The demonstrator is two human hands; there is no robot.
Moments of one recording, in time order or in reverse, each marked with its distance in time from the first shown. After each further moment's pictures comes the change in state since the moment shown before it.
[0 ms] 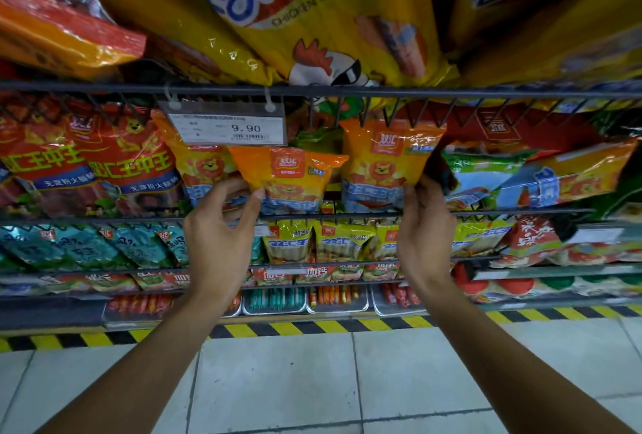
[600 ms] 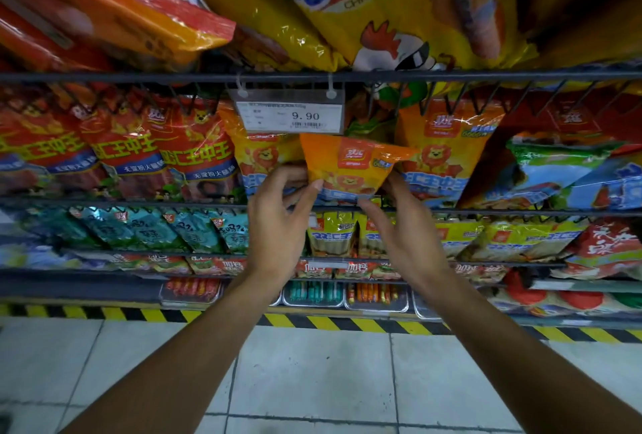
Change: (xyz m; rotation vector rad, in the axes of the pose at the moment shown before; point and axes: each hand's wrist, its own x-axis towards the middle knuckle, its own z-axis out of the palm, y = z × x) left_hand 0.002 0.005 0.001 -0.121 -0.063 0.034; right_hand -0.024 -0.033 0.049 -0.018 -0.465 -0.139
